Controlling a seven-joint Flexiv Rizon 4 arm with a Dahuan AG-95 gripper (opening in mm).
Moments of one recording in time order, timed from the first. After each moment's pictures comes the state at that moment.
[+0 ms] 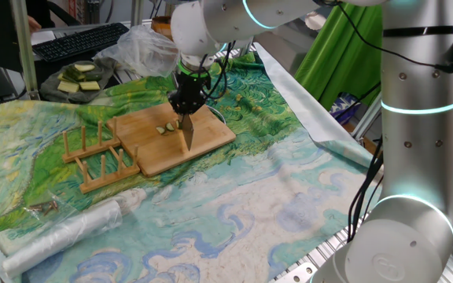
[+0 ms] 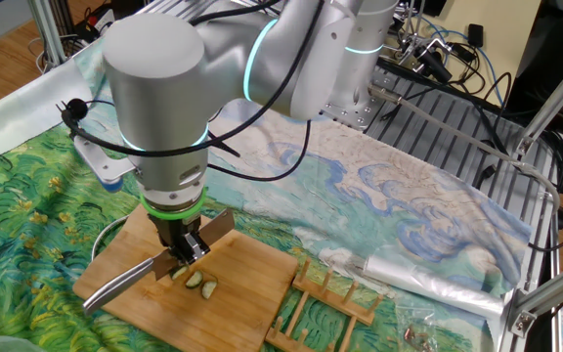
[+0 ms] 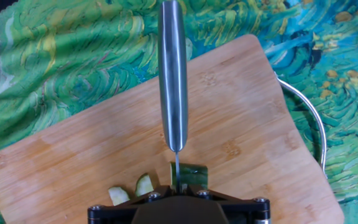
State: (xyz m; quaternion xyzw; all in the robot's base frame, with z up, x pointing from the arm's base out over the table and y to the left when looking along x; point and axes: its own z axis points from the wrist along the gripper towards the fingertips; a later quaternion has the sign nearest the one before) arm 0.654 -0.030 0.046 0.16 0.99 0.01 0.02
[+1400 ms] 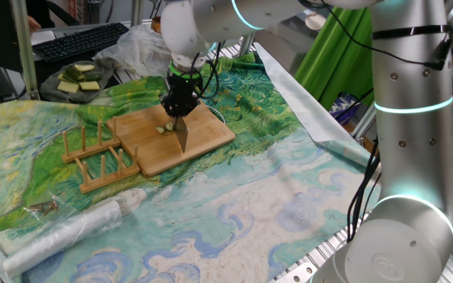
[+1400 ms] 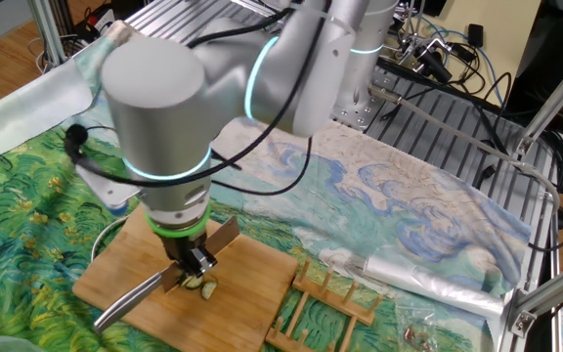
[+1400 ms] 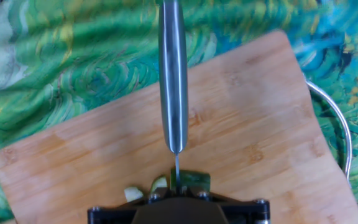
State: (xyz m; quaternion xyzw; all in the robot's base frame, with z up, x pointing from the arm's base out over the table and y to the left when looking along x) arm 0.656 -0.012 0.036 0.13 0.99 0.02 0.01
